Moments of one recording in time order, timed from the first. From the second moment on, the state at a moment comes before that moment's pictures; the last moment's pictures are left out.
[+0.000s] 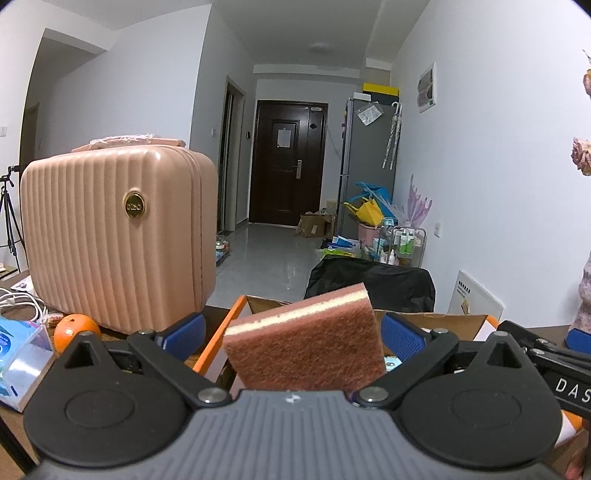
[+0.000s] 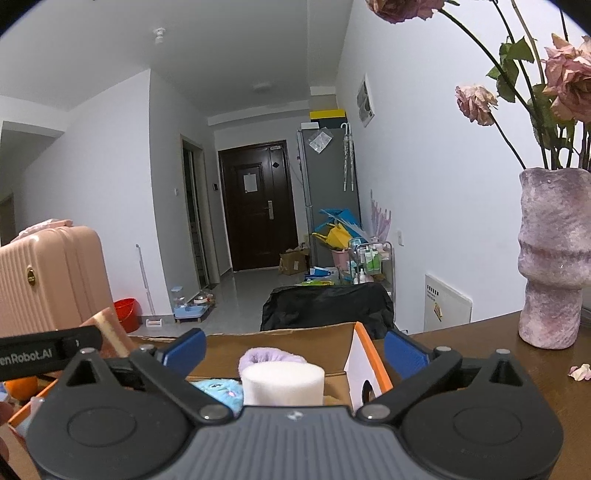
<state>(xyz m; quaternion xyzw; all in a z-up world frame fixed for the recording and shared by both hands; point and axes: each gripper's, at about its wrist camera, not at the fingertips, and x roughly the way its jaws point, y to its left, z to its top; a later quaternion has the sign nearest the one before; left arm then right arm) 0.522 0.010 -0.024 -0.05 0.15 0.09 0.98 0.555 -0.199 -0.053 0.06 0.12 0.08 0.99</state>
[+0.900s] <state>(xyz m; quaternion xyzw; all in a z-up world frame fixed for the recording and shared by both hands) 0.402 0.016 -0.034 0.00 0.14 0.08 0.99 0.431 -0.209 -0.065 0.03 0.10 0.10 0.99</state>
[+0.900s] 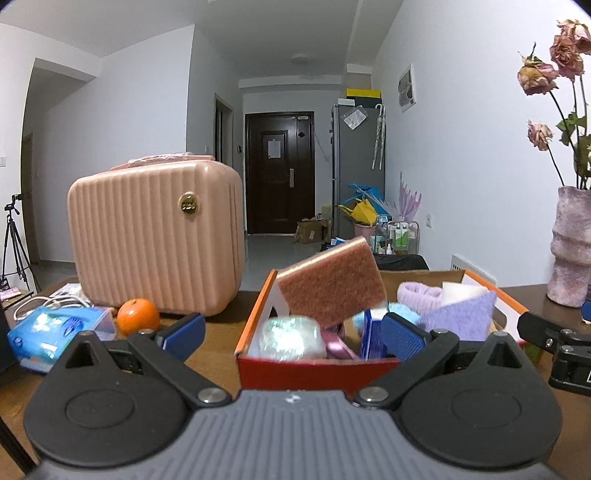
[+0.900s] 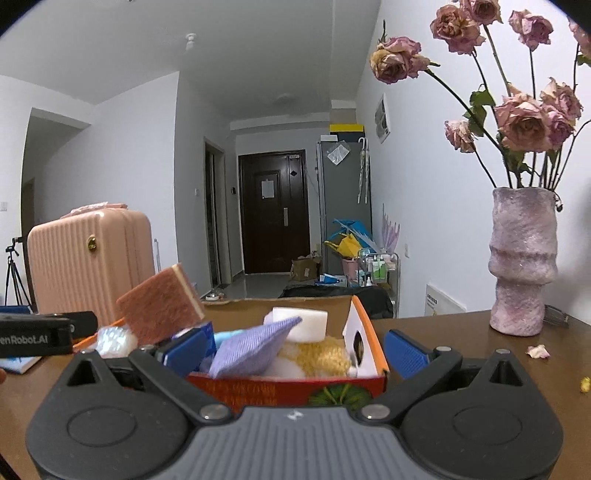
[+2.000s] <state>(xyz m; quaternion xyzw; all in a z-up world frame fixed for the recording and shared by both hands) 0.162 0.009 -0.030 -0.02 0.14 0.02 0.99 0.207 -0.248 -0.059 0.03 0.13 0.11 0.99</state>
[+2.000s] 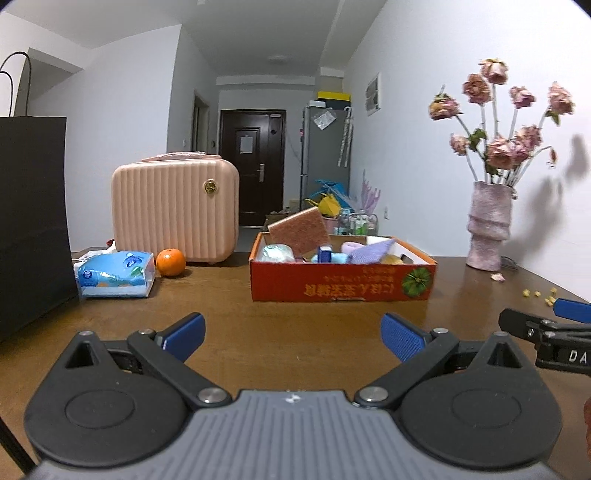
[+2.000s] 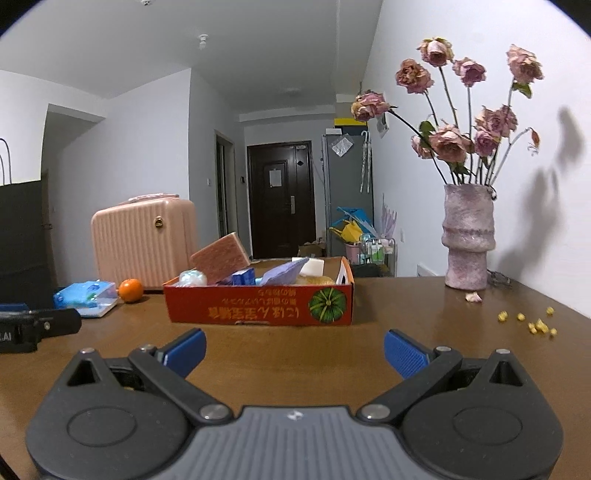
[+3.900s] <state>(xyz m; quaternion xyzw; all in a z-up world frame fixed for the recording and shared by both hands) 0.095 -0.002 -0.028 0.00 0.12 -0.01 0.99 0.106 -0.249 -0.032 -0.01 0.08 0.09 0.99</state>
